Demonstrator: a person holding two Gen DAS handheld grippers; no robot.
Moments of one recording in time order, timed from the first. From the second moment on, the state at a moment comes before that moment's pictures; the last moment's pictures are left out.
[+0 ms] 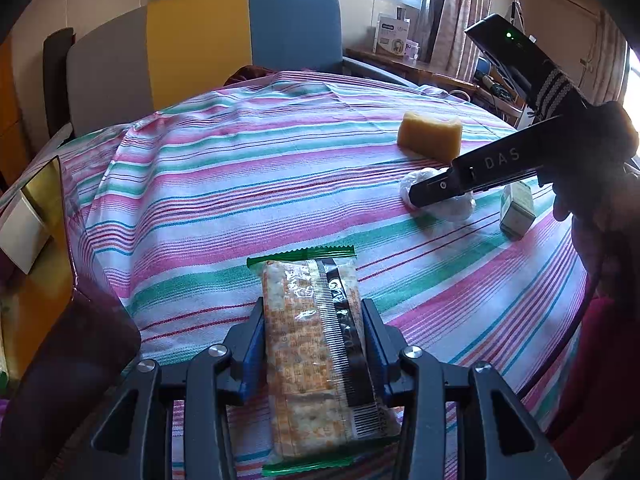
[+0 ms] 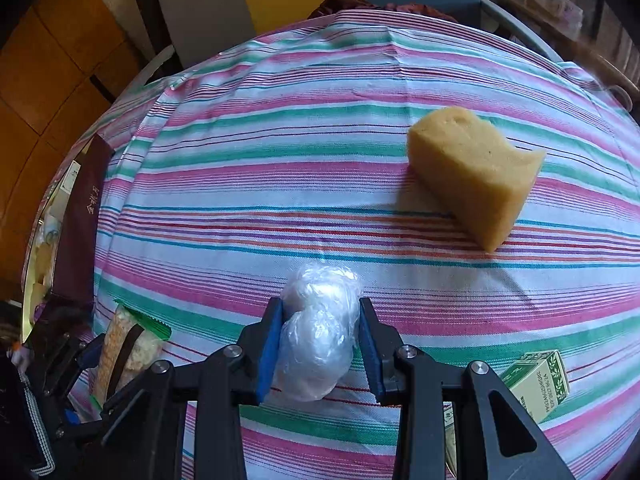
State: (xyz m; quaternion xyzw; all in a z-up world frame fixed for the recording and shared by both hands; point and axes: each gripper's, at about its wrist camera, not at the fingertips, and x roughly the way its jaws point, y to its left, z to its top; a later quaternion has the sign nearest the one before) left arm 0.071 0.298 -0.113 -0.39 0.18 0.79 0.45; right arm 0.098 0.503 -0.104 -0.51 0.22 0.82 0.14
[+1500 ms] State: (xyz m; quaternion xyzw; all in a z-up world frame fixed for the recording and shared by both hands) left arm -0.130 0.085 -0.066 -0.52 -0.18 0.82 0.18; right arm 0.101 0.486 -0.101 -0.53 0.13 0.82 0.15
